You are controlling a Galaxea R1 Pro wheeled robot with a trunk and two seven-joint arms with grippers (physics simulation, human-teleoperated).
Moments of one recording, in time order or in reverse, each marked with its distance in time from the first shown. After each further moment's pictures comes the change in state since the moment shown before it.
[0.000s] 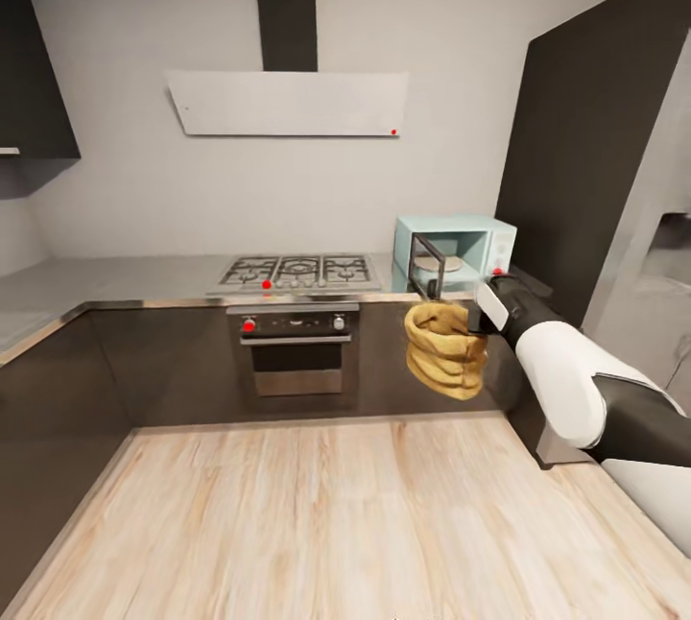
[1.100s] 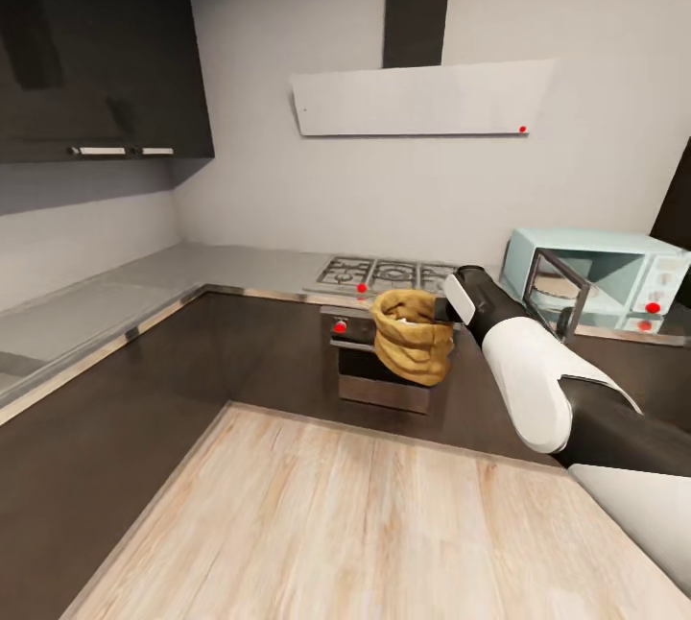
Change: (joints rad) left arm 0.000 -0.002 0.004 -0.001 0.000 -0.001 0.001; right arm 0.000 0.123 0.000 -0.074 -0.001 -0.002 -0.008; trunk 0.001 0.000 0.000
